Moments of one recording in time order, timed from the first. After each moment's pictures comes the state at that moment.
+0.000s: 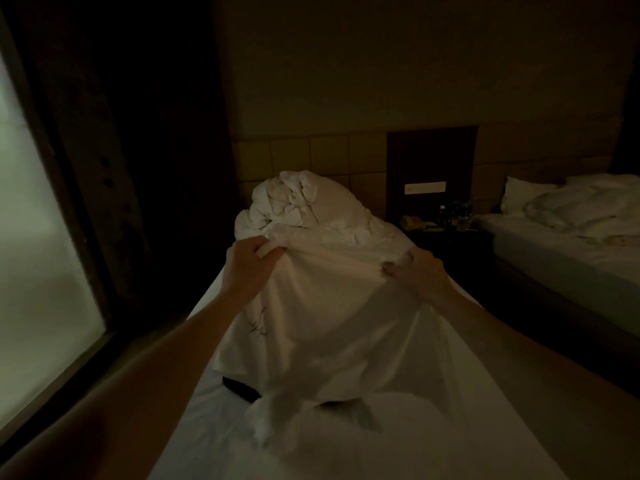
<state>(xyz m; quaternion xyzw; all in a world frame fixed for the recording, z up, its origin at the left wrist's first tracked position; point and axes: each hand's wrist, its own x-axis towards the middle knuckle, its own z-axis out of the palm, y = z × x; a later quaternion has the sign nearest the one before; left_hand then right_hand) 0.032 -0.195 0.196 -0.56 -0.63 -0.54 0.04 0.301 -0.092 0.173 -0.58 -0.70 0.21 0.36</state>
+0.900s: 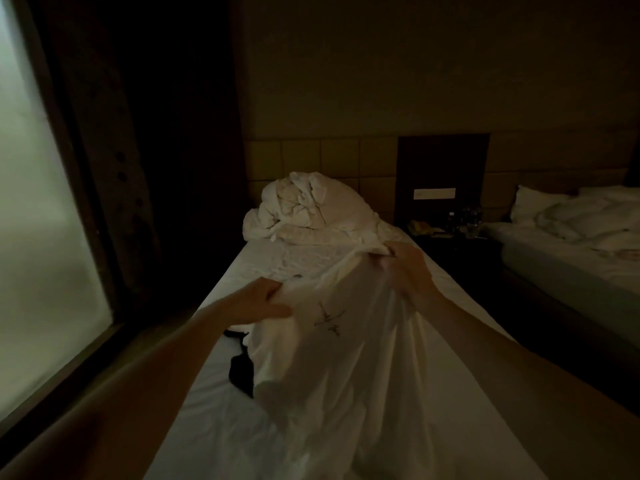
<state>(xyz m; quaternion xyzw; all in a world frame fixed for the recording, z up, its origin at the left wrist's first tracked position) -0.006 -0.211 0.169 -0.69 -0.68 -0.21 -0.15 0.259 -0.121 0.190 -0.45 -0.74 0.22 0.45</state>
